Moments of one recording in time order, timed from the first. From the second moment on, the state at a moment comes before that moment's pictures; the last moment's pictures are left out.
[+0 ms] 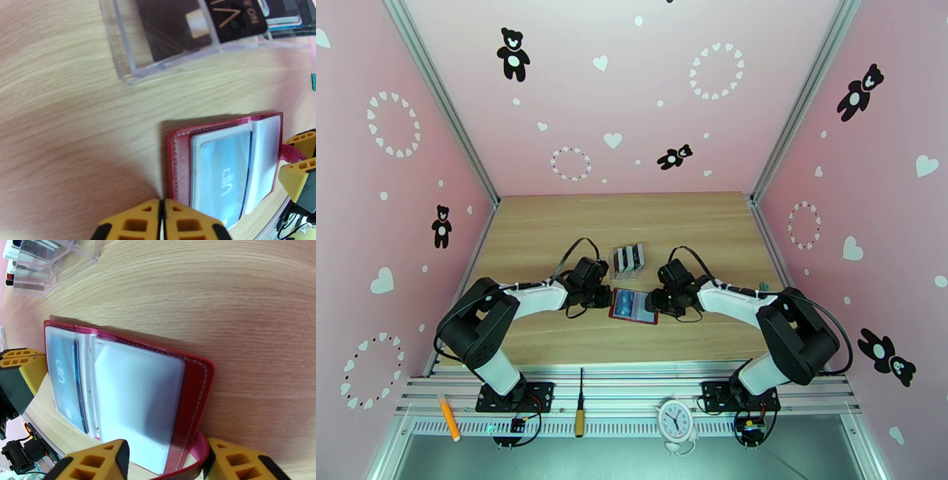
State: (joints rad) left arm -0.61 1.68 0.77 -0.12 0.28 -0.55; right arm 0.62 1.55 0.74 -0.36 -0.24 0.68
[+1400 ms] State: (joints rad) left arm -0.61 1.68 0.77 -0.11 0.31 -0.54; right arm 0.64 1.44 0.89 -0.52 -0.19 0.64
